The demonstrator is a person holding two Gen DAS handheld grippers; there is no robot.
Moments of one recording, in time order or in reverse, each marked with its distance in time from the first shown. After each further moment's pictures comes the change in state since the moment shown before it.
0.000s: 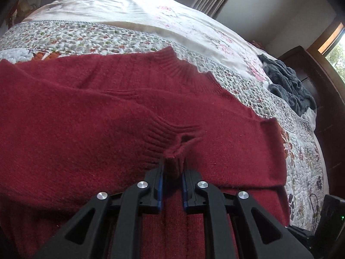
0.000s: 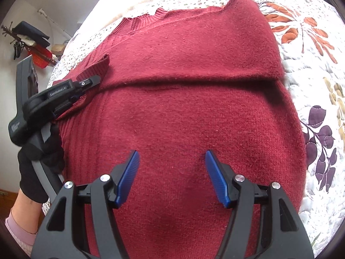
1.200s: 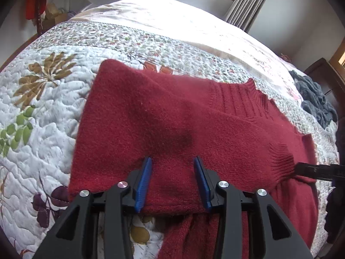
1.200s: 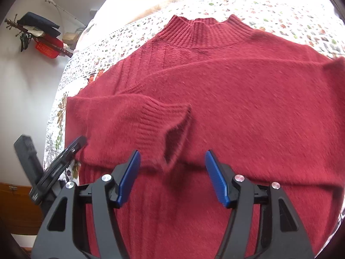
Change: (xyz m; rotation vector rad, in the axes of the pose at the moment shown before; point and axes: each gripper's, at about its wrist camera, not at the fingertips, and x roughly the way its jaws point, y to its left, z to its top) left arm -0.085 0.145 0.011 -0.067 -0.060 0.162; right arm 0.067 0.111 0.120 -0.057 0.111 0.080
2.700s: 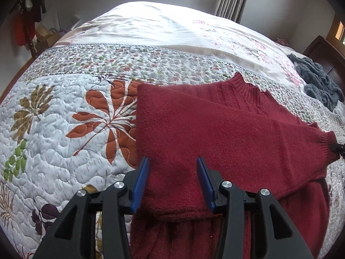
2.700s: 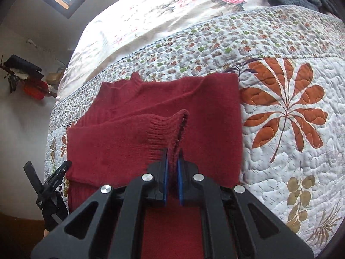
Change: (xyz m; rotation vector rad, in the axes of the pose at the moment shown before) left arm 0.019 -0.064 0.012 0.165 -0.005 0.109; right arm -0.116 -0.166 -0.002 0.177 -0.179 -0.058
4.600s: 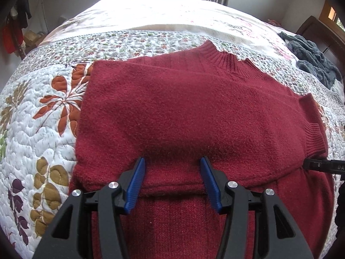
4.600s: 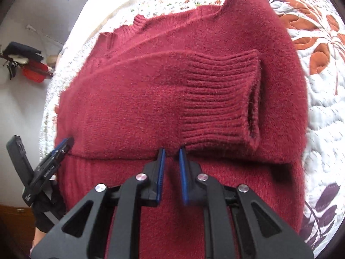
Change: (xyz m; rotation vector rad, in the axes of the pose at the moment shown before) left arm 0.014 -0.062 -0.031 0.060 0.074 -0.012; right arm 0.066 0.027 -0.068 -0.006 0.109 0.054
